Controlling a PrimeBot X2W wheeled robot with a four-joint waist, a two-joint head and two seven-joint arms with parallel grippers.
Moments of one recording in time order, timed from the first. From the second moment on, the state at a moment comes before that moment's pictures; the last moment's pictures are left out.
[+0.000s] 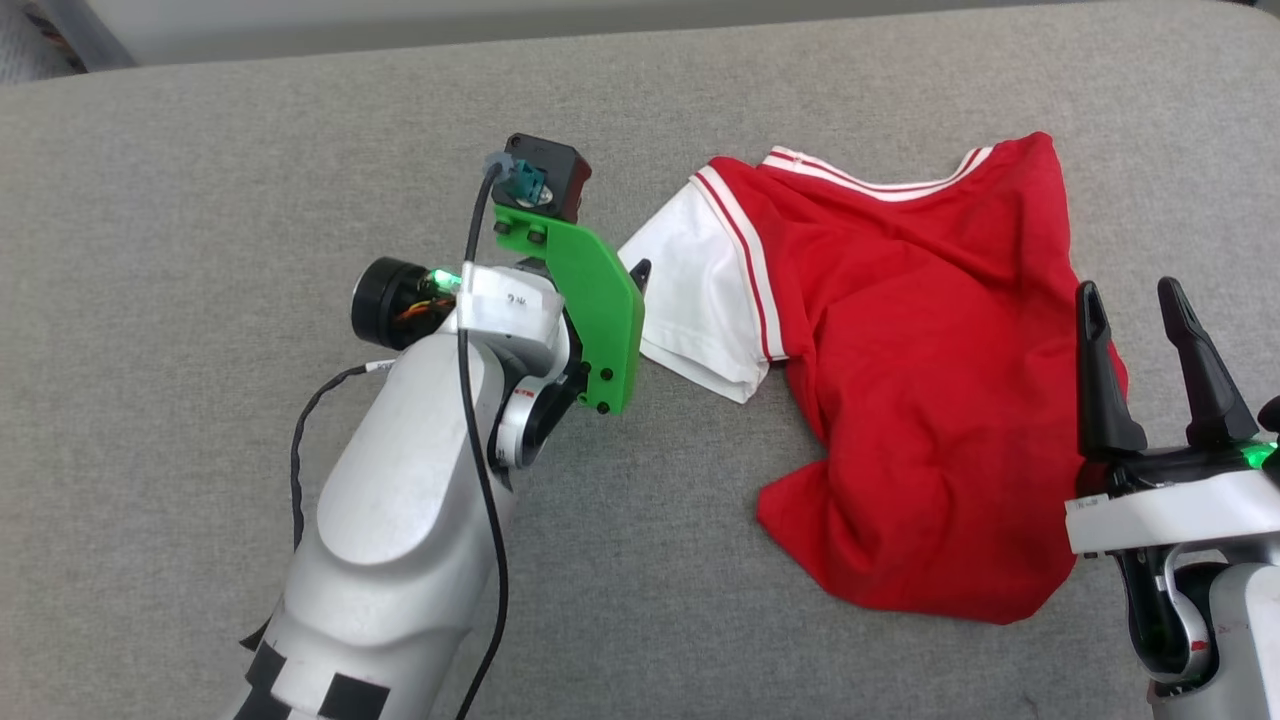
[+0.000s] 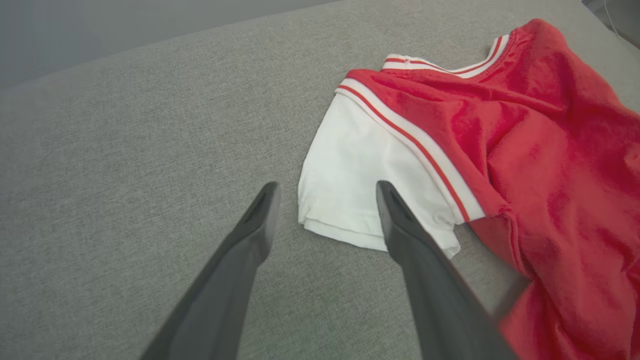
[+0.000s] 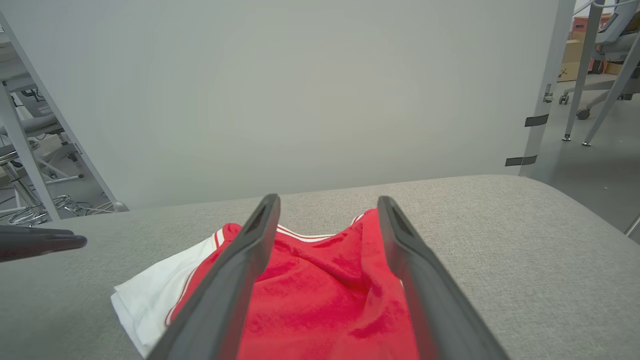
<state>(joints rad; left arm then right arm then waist) -0.66 0.06 -0.35 0.28 -0.31 0.00 0.65 -0.16 -0.18 0.00 -0.05 0.34 0.13 -0.22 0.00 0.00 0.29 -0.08</state>
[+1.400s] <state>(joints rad) -0.64 0.16 -0.35 0.50 -0.36 0.01 0.54 -0.16 -0.18 -0.03 -0.04 0.34 0.13 -0.21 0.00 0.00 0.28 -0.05</state>
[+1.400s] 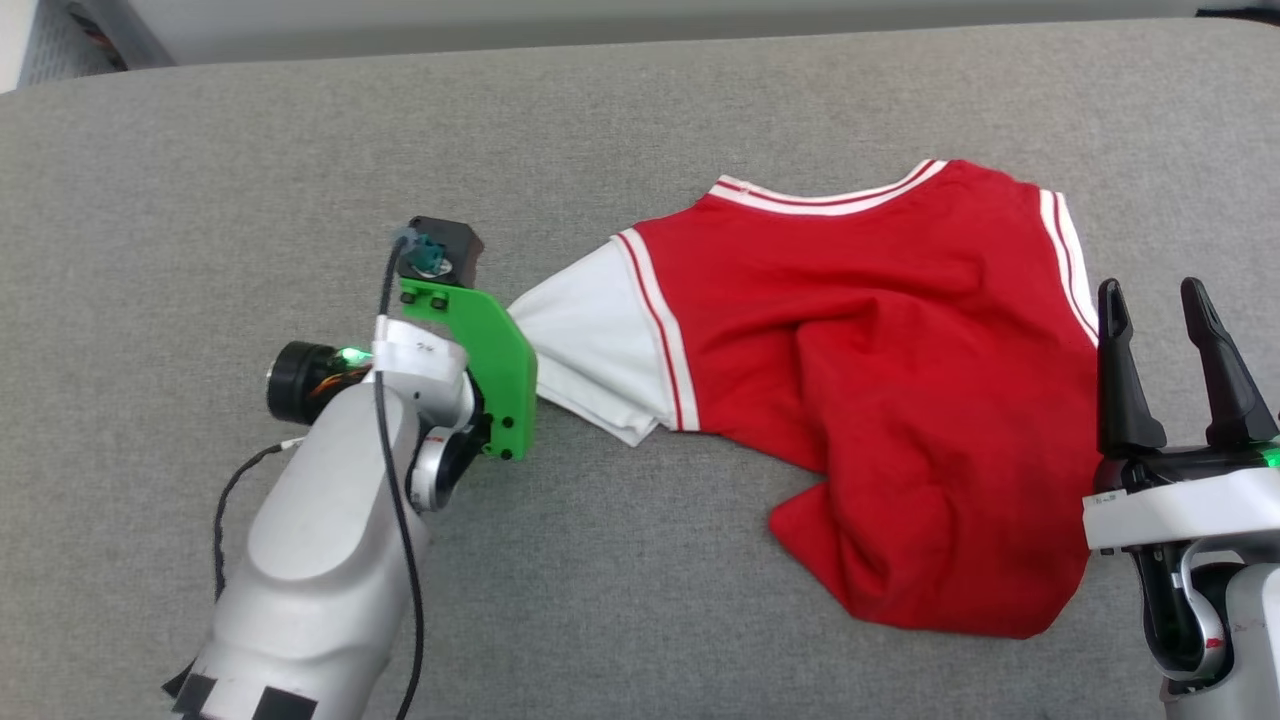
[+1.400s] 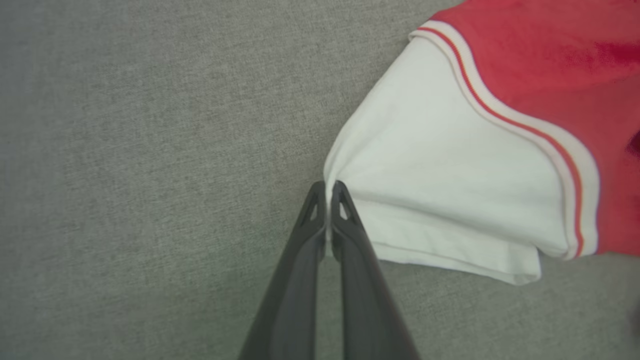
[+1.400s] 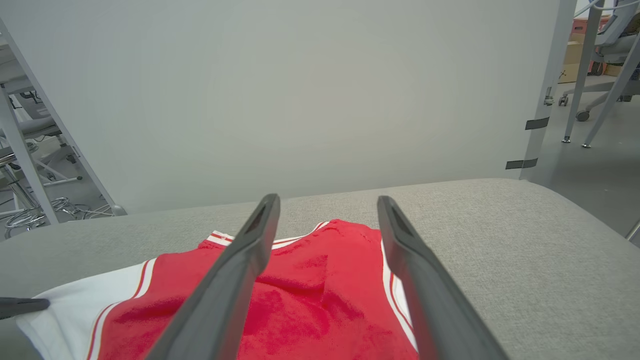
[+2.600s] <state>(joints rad) -0.38 0.28 -0.21 0.25 -0.41 0.04 0.07 -0.14 -0.15 -0.07 0.00 0.32 0.13 -0.16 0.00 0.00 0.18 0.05</state>
